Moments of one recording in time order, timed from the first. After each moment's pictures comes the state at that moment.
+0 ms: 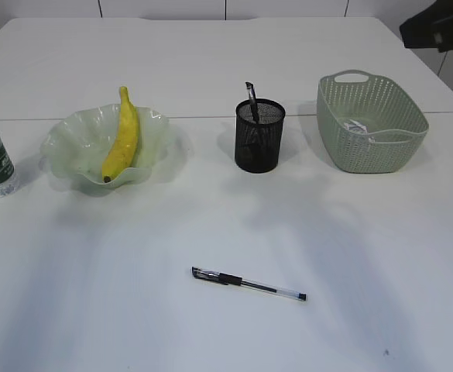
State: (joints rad) left arm 0.16 0.79 -0.81 0.42 0.15 -0.13; right arm 0.15 1.25 -1.16 0.36 0.64 -0.67
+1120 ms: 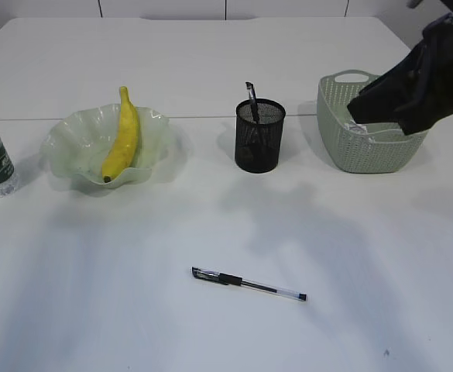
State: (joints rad) left arm 0.16 0.79 -0.81 0.42 0.18 -0.13; right arm 0.15 1.35 -1.09 0.63 0.74 -1.06
